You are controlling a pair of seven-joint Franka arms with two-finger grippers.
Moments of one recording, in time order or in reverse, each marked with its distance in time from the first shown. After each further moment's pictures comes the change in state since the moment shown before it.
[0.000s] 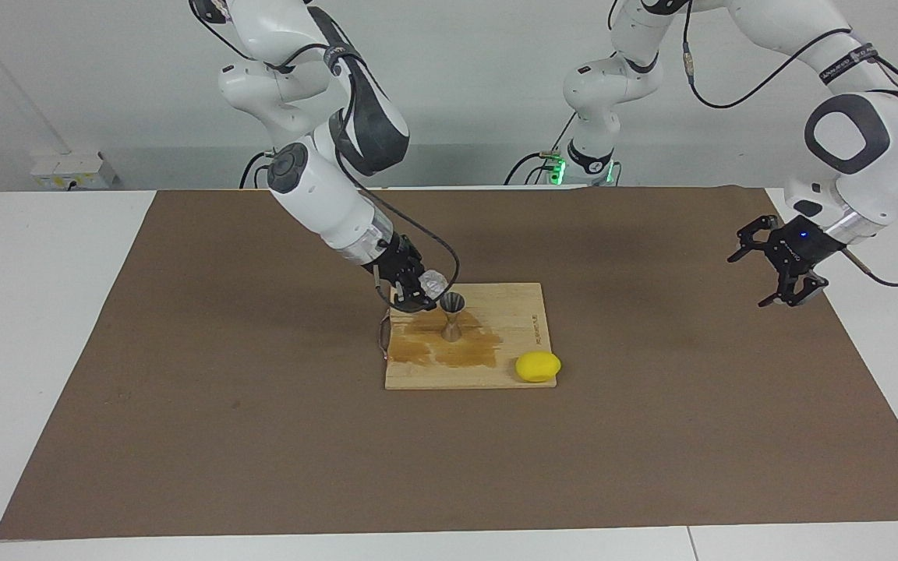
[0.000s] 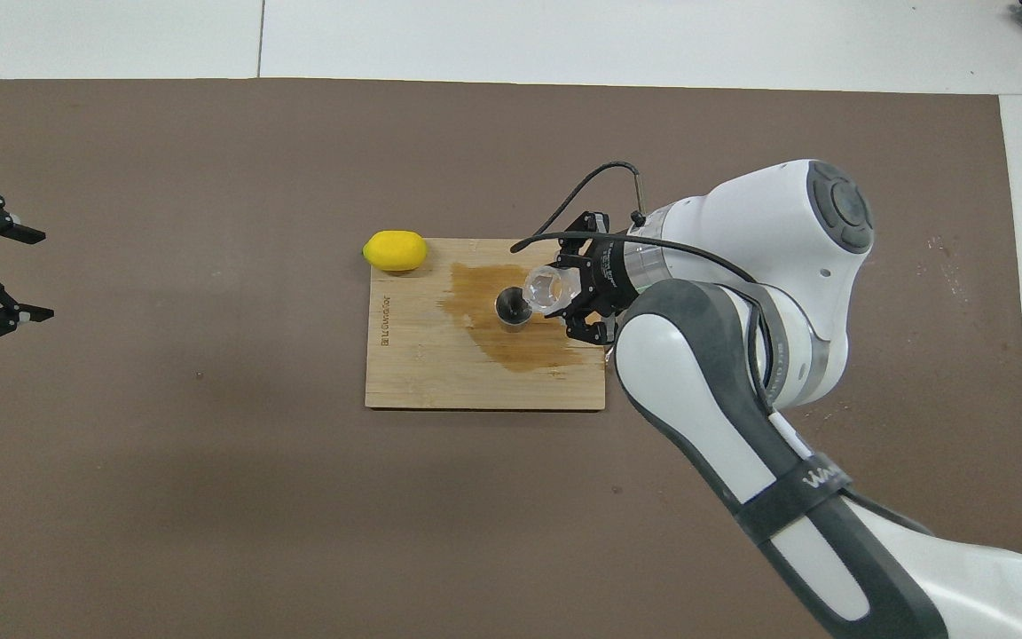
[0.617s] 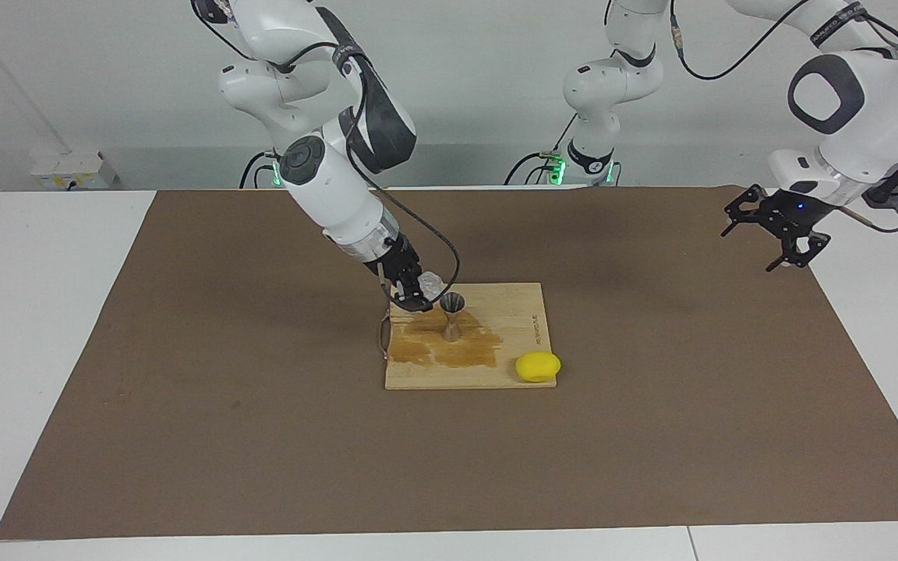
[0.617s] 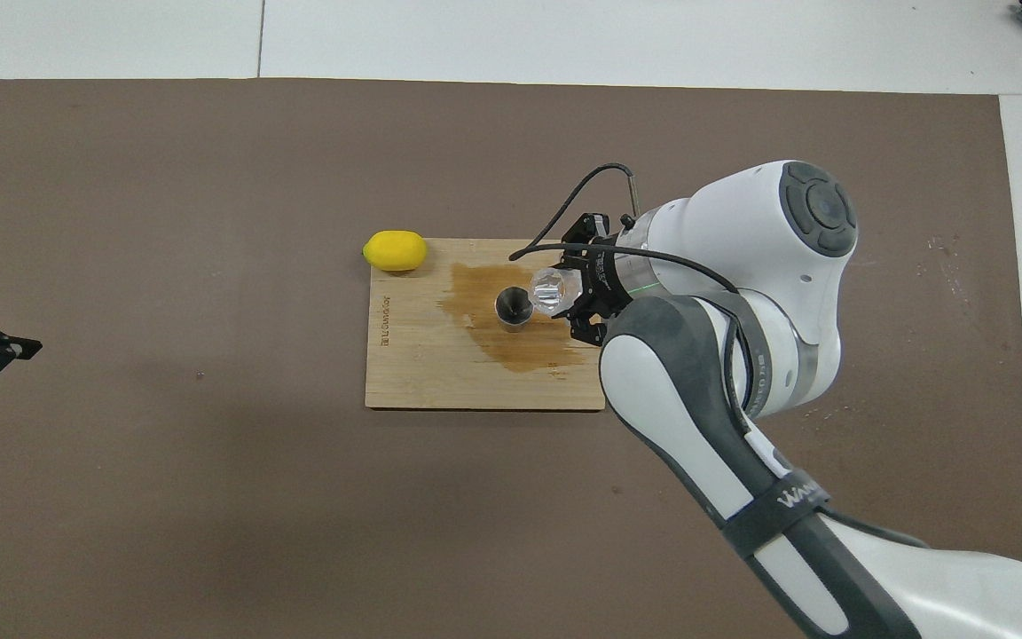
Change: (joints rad) left arm -0.016 -0.207 -0.002 -0.156 0.083 -0.006 -0.520; right arm 0.011 0.000 0.002 0.010 -0.112 0.000 0.065
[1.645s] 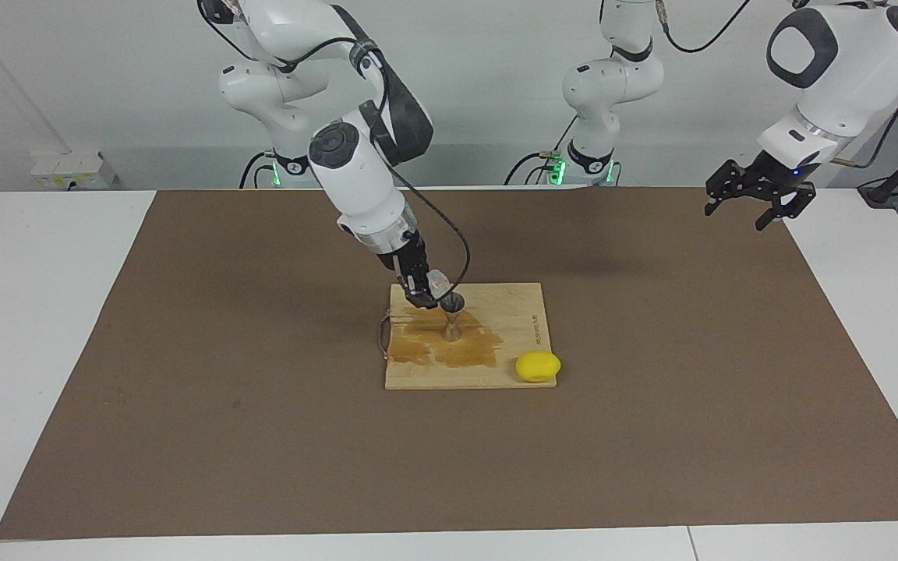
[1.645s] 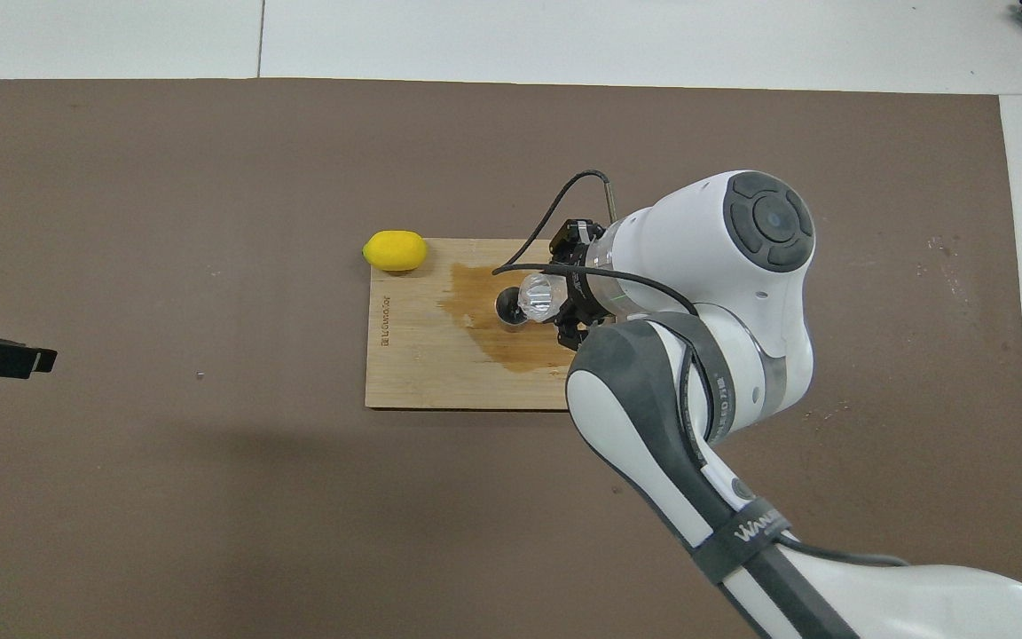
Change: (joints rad) left arm -0.044 -0.132 -0.003 -0.073 0.002 -0.041 -0.573; right arm 0.041 0.005 0.003 0.017 -0.111 -0.001 0.105
